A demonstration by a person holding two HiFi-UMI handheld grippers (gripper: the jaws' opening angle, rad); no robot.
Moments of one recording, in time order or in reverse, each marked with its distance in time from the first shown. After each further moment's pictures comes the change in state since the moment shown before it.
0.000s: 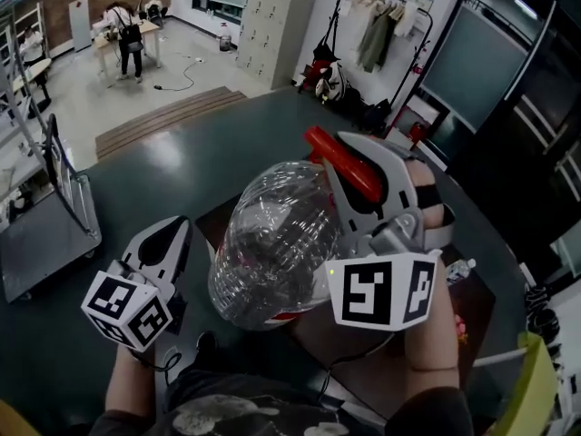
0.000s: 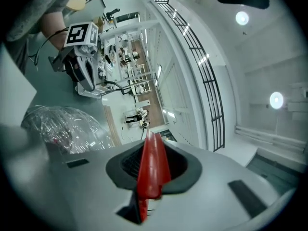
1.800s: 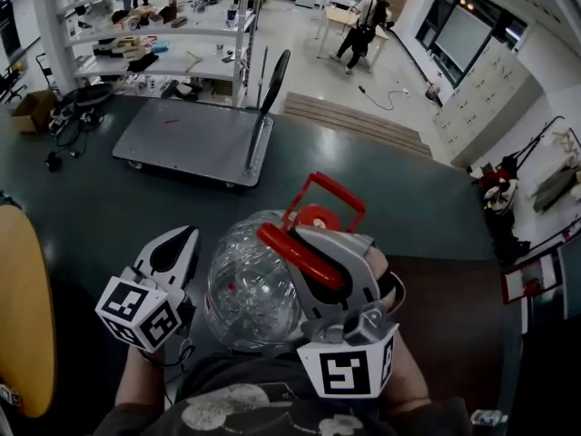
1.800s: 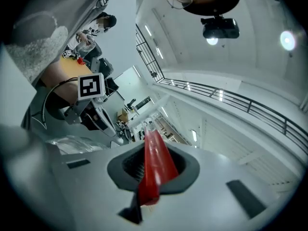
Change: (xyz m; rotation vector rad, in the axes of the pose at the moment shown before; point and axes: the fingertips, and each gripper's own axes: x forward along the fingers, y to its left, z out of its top) left arm -0.429 0.262 -0.036 -0.144 -0.115 0.764; right arm -0.004 0.249 0.479 0.315 -0.930 0.495
